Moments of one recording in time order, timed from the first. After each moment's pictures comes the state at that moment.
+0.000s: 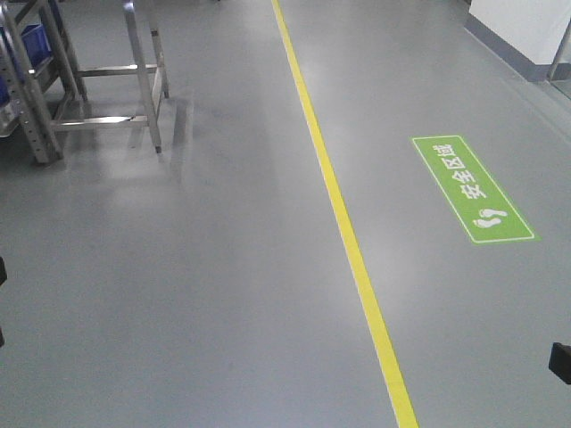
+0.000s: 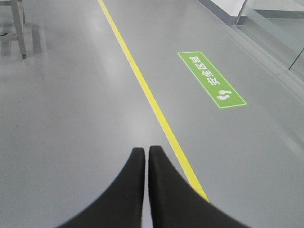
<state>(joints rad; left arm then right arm) -0.38 0.61 -0.57 0.17 0.49 -0.43 0.26 0.57 -0.47 -0.34 0.55 0.47</state>
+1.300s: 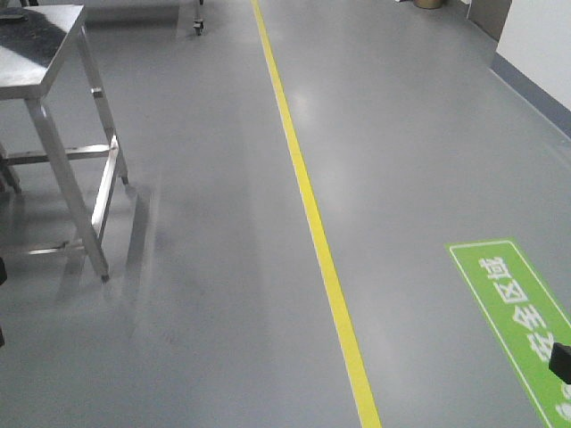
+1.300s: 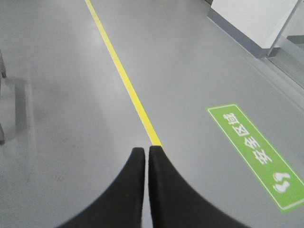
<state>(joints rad) -0.38 0.61 -0.57 0.17 0.49 -0.43 0.26 0.57 -0.47 -0.34 0.55 0.47</state>
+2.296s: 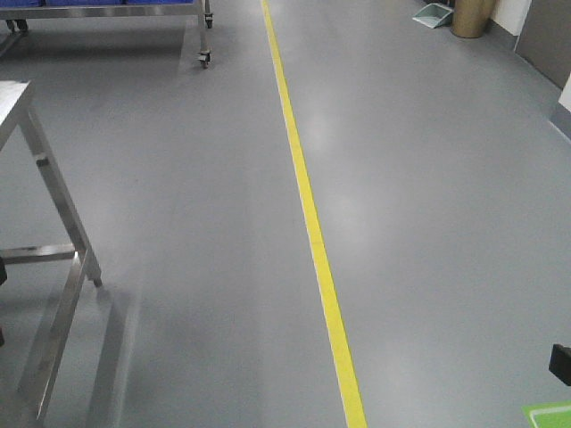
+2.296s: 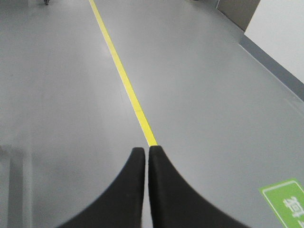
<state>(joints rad) -0.38 0.61 -0.57 0.17 0.49 -0.43 0.26 0.57 -0.47 -0.34 0.56 0.47</state>
